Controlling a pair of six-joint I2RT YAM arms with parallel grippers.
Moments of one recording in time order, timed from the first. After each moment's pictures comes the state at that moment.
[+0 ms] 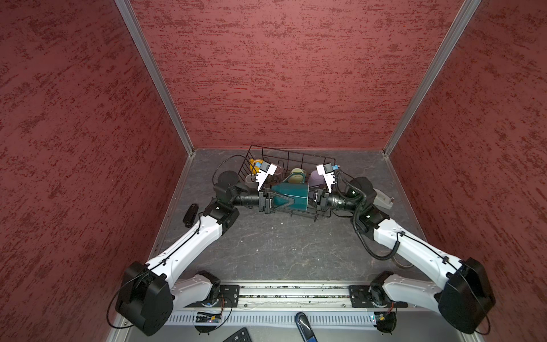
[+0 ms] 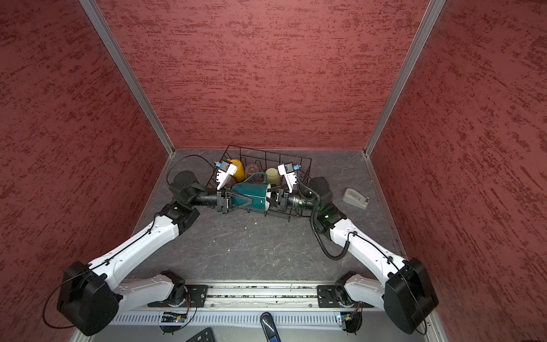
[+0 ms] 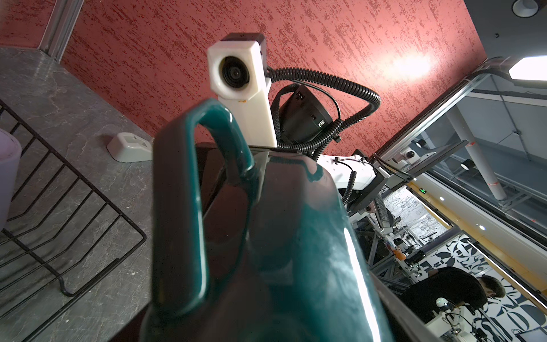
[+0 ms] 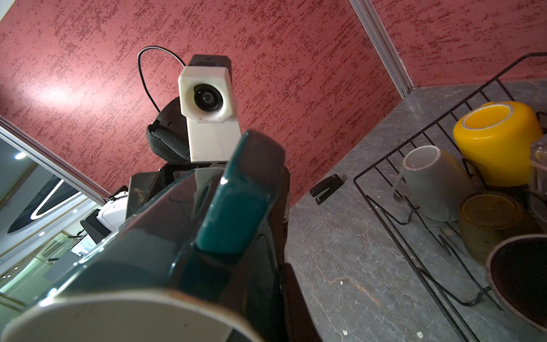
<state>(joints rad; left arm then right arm) -0.47 1.17 0.84 0.42 1.14 -0.81 0.57 1.19 0.80 0.44 -0.79 0.75</state>
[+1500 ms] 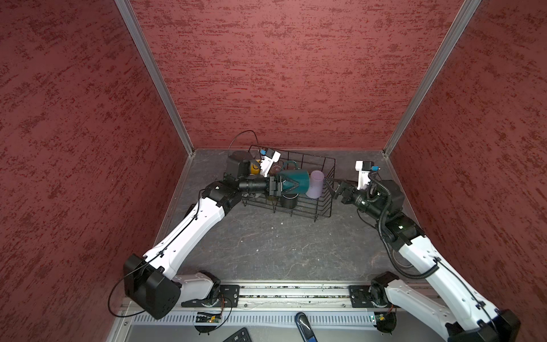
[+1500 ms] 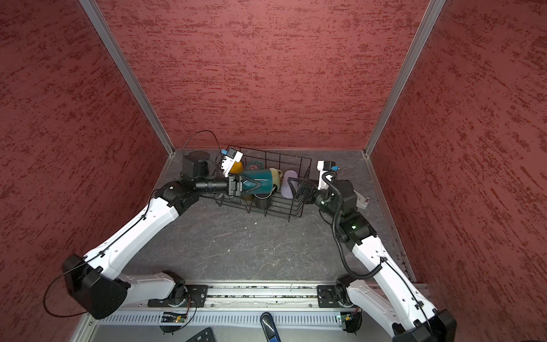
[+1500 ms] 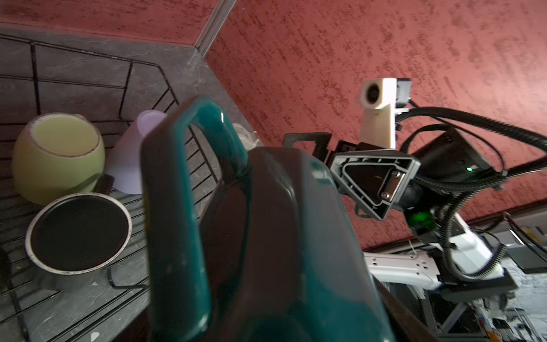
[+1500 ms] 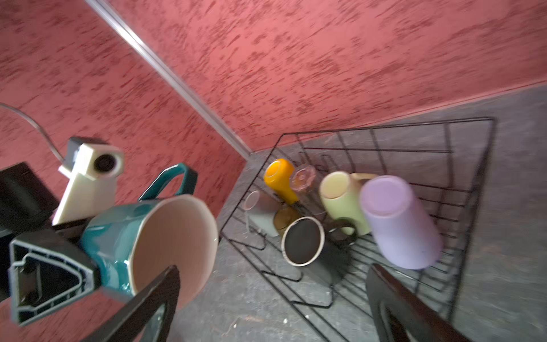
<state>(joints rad) -0.52 1.32 1.27 -0.43 0.70 -0.45 0.37 0.90 0.84 -0.14 -0.23 0.62</state>
